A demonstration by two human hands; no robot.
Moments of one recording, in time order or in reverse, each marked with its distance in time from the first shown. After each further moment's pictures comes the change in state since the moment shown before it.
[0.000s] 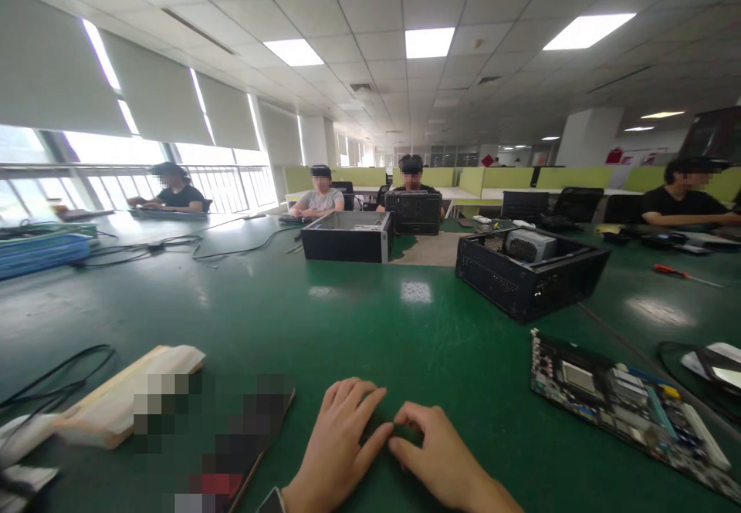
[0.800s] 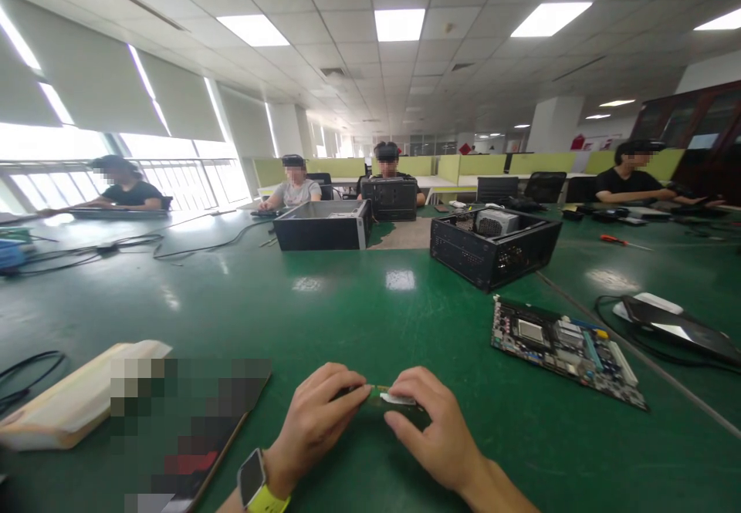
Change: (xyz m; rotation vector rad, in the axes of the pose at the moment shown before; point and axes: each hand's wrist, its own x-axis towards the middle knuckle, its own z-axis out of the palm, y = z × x) left_hand -0.001 0.010 -0.001 -0.081 0.160 0.381; right_hand -0.052 -0.002 -0.020 -0.114 0.327 -0.349
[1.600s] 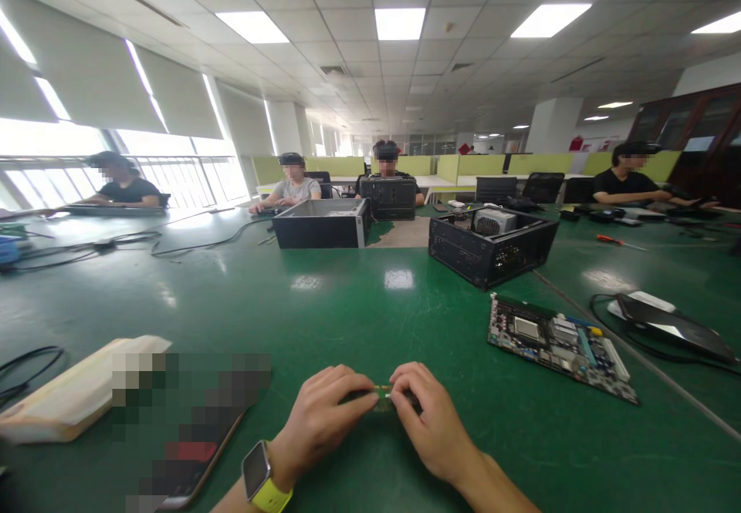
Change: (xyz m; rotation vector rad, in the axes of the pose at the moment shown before) left_hand 0.004 0.004 0.007 0.028 -0.033 0.143; right_hand -0.001 0.000 0.004 0.038 -0.020 0.069
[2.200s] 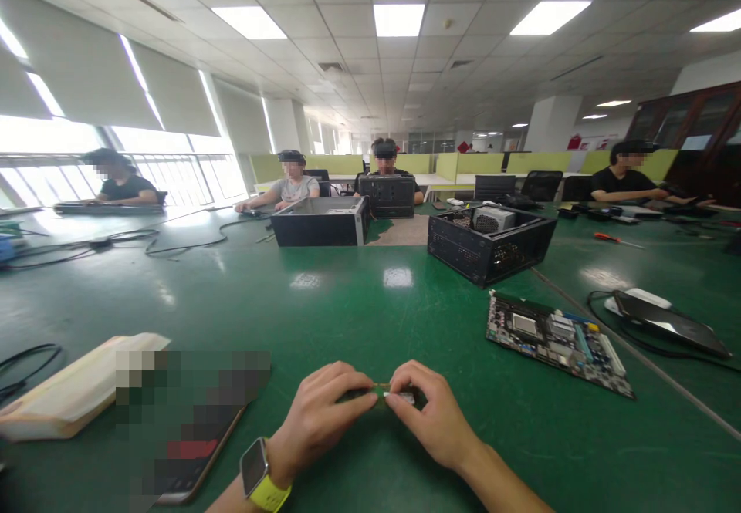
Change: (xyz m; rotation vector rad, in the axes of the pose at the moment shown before) left_hand 0.000 0.001 -0.003 -0.039 0.045 0.049; right_hand 0.003 0.003 -0.004 0.042 -0.045 0.050
